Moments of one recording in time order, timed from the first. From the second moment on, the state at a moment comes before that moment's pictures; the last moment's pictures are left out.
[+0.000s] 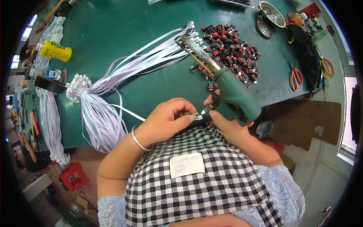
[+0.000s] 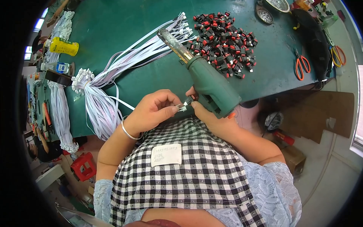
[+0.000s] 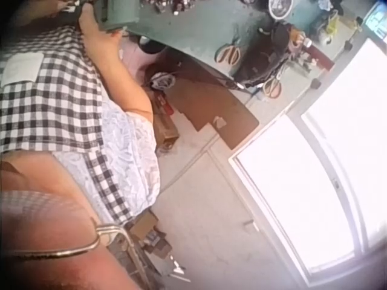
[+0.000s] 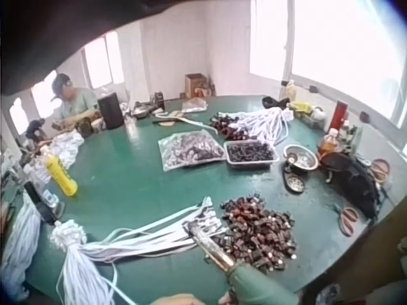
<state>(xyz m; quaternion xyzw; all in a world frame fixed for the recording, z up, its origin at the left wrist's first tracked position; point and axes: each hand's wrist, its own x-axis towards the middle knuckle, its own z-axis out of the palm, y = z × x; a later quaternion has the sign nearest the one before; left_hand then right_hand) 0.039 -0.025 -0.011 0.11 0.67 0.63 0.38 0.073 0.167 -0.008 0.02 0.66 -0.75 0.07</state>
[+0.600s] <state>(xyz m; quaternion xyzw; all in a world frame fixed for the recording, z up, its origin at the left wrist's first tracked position) 0.041 -0.018 -0.009 0.13 0.72 0.63 0.28 0.076 0.167 -0.010 0.02 0.65 -0.75 0.09</state>
